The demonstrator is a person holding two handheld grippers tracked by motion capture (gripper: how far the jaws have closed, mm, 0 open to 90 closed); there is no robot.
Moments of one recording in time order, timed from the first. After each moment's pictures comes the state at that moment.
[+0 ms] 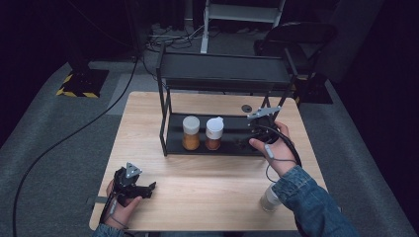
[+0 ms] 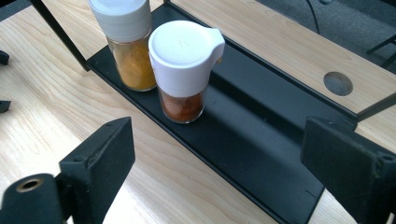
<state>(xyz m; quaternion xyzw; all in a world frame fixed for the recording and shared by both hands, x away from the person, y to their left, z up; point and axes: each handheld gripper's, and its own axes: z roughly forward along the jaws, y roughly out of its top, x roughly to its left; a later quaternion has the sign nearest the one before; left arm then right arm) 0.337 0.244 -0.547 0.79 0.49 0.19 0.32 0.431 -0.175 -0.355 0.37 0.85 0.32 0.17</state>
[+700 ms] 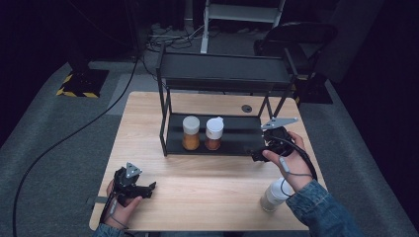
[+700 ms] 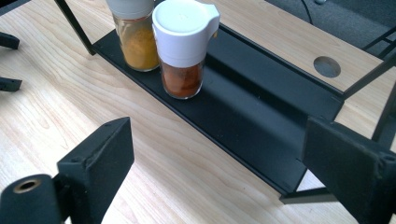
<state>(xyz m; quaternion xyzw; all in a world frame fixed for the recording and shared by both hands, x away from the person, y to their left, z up) 0.337 0.244 -0.547 0.79 0.49 0.19 0.32 0.397 -0.205 -0.354 0.37 0.85 0.33 0.18</state>
